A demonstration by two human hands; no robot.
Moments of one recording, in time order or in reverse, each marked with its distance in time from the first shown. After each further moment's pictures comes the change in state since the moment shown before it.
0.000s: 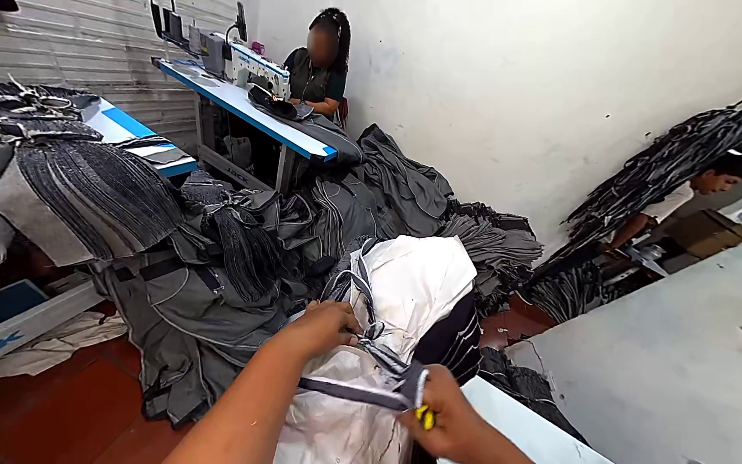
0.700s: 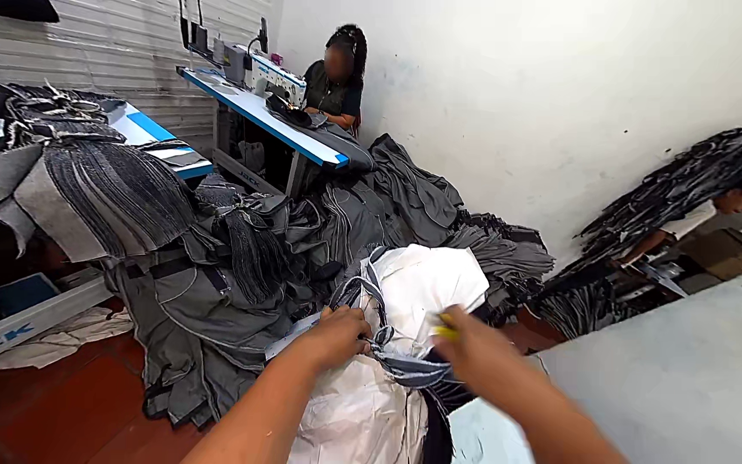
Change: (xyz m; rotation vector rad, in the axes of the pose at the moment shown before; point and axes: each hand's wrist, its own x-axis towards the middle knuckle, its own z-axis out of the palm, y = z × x) left_hand 0.006 0.005 0.005 0.029 -0.019 -0.032; right_hand 0.096 -0.026 -0.064 -0.469 -0.568 1.085
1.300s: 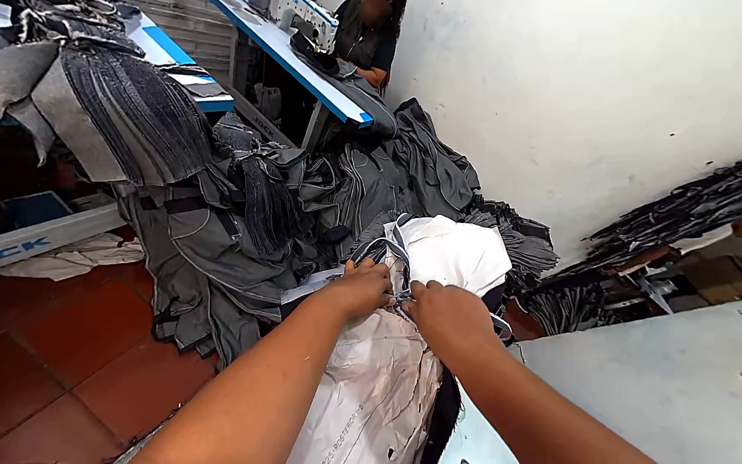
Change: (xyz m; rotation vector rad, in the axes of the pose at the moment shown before) left_hand 0.001 -0.011 0.012 -0.006 0.121 0.045; right_hand 0.014 -0.074 0.044 -0.645 -0.010 -0.072
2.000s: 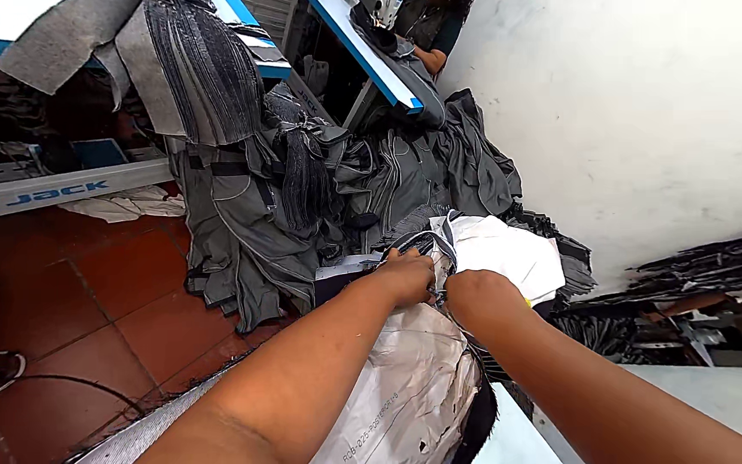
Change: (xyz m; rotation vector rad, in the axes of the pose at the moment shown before) left_hand 0.002 -0.007 0.003 -0.054 0.045 0.000; right_hand 0.026 -0.031 -0.026 -0.230 -0.230 0.008
